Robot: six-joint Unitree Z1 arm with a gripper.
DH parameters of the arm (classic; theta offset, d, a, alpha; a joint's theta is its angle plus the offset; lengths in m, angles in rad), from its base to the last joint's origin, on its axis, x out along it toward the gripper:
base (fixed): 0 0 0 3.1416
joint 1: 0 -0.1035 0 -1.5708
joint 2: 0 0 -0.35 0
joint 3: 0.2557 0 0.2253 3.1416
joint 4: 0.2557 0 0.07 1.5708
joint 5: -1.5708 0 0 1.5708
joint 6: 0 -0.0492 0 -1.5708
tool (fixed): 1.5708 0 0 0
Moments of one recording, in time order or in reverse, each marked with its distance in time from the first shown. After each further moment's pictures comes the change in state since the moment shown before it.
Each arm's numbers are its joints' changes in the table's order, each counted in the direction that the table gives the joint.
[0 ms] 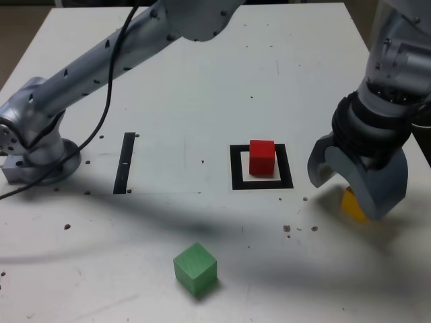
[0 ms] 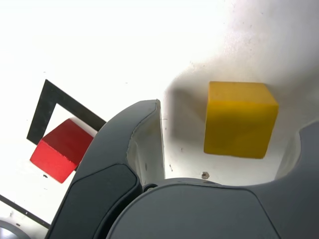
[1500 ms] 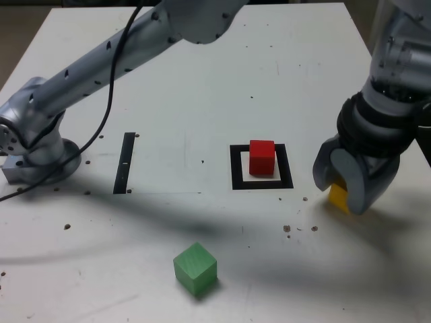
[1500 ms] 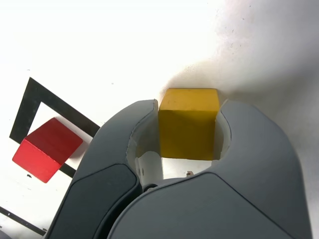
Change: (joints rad) arm 0.000 -0.002 0.034 0.001 -0.025 0.035
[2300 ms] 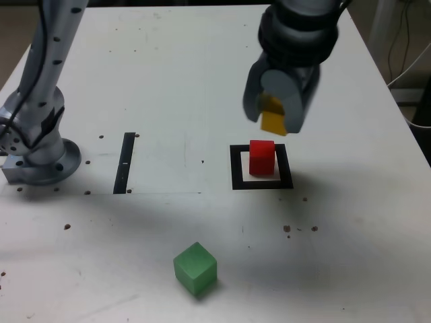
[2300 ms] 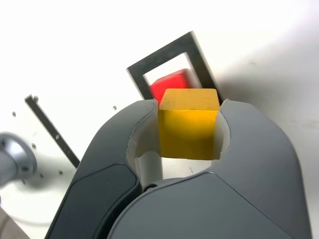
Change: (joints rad) arm -0.069 0.388 -0.452 0.016 0.038 0.415
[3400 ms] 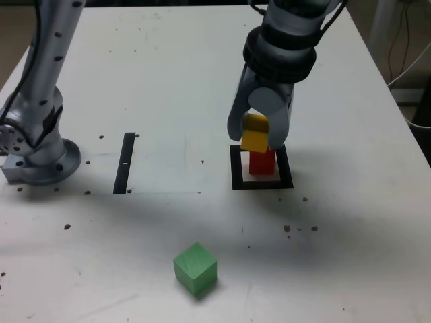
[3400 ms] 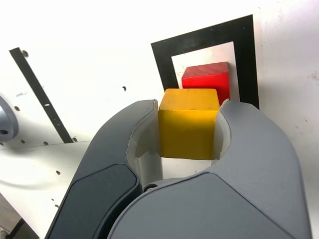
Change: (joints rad) arm -0.070 0.015 -0.178 -0.109 -0.118 0.079
